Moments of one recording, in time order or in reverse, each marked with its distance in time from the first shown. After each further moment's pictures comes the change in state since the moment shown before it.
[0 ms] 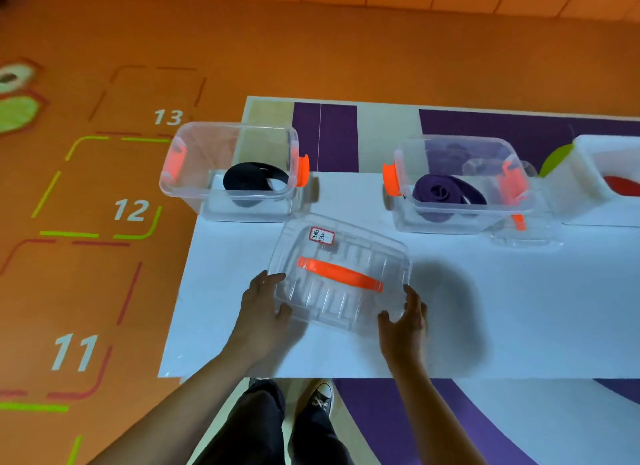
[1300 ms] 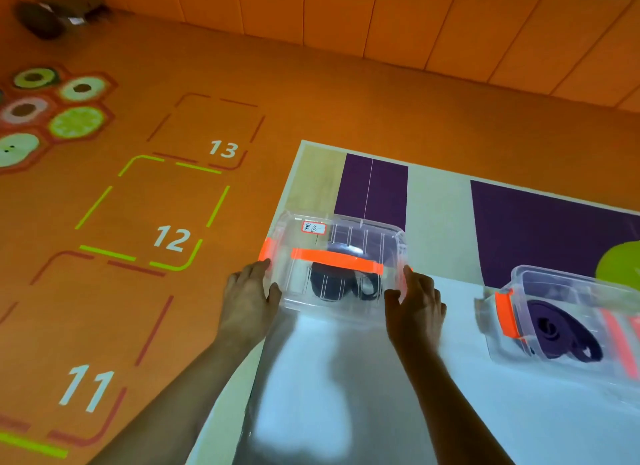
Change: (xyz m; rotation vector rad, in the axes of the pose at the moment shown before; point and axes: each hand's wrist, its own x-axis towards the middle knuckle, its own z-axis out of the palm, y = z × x) left_hand 0.177 -0.074 -0.216 0.147 0.350 -0.020; right_hand 0.096 -0.261 0.163 -0.383 0.065 -0.431
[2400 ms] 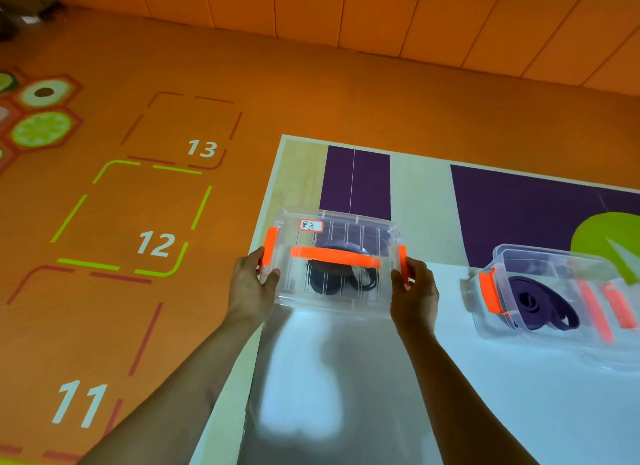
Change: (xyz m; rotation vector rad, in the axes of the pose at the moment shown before) left_hand 0.022 0.011 0.011 -0.372 -0.015 -0.107; right_hand 0.012 0.021 0.006 0.323 0.094 0.177
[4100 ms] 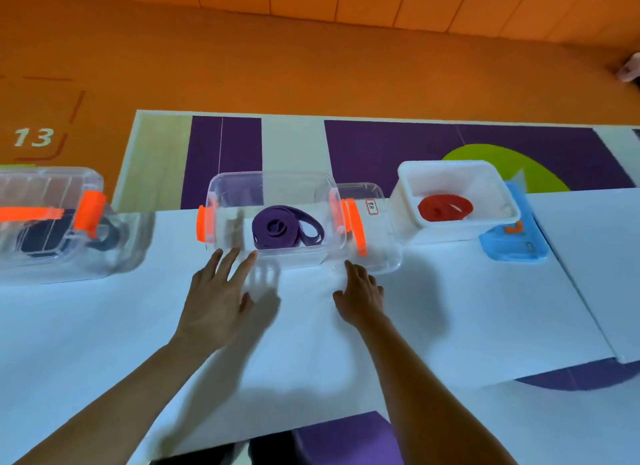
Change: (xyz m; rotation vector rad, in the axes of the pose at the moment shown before) left_hand -0.239 0.205 0.374 0.753 -0.290 0.619; right_hand 0.097 0.336 -0.355 -0.555 -0.512 0.143
